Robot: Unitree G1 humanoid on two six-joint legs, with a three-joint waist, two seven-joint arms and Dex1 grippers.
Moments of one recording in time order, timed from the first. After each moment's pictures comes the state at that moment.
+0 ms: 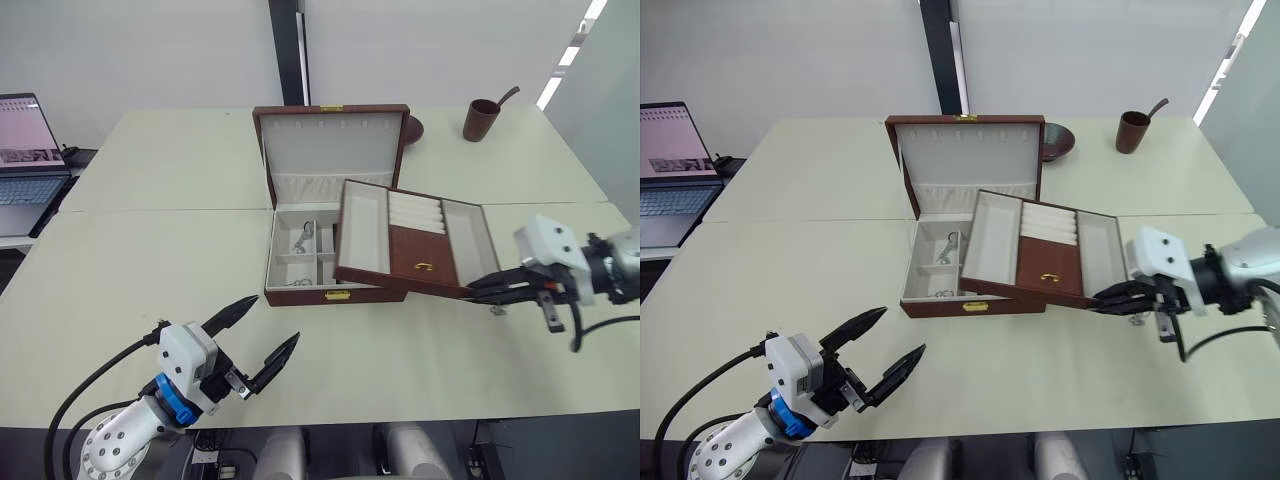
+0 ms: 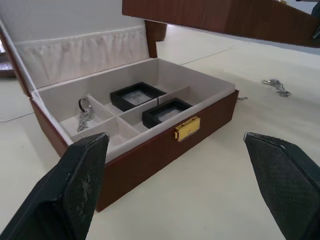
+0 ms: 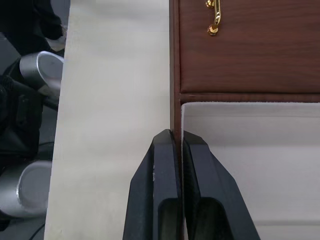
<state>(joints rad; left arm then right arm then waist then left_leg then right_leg) 0.50 0.44 0.14 -0.69 -0.44 0.08 -0.61 -0.46 -1.05 0.04 -0.34 0.44 0.57 1.42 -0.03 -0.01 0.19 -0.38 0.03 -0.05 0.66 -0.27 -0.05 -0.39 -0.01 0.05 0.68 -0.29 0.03</state>
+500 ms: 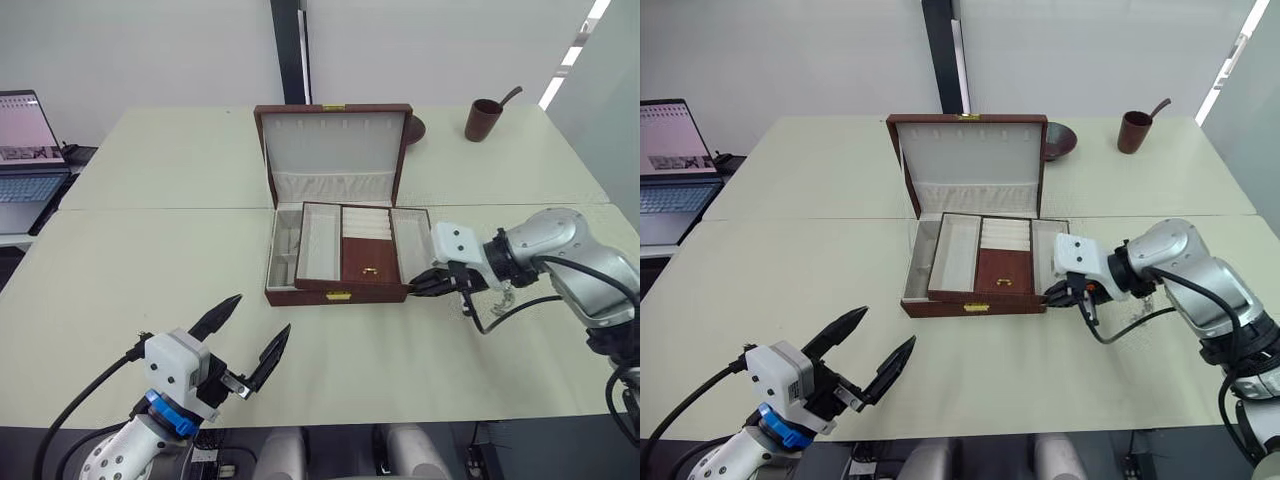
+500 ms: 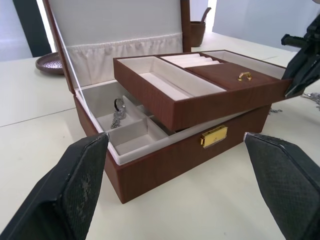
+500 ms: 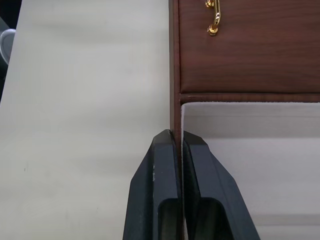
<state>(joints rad) 0.60 0.37 0.14 -0.79 -0.40 0.08 -0.48 -0.70 -0.85 0.38 -0.23 0.20 0.64 1.30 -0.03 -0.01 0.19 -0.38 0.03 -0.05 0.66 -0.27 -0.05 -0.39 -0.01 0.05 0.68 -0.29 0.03</state>
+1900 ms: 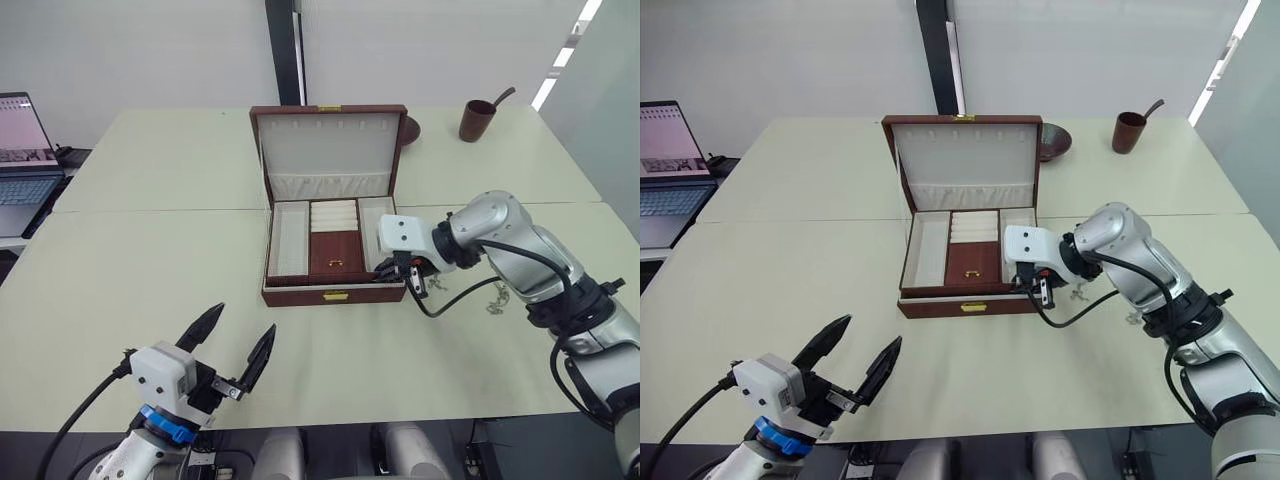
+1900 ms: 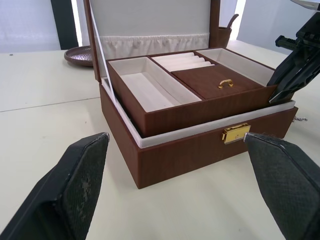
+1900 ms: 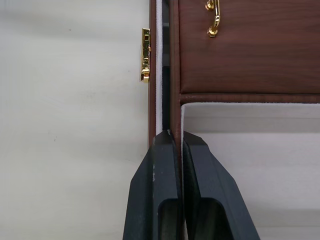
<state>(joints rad) 0.63 0.30 0.12 -0.70 -0.39 -0.02 -0.46 -0.89 -0.67 0.52 -0.10 0.01 0.69 1.31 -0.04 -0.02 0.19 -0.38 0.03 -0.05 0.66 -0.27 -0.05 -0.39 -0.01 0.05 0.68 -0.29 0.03</state>
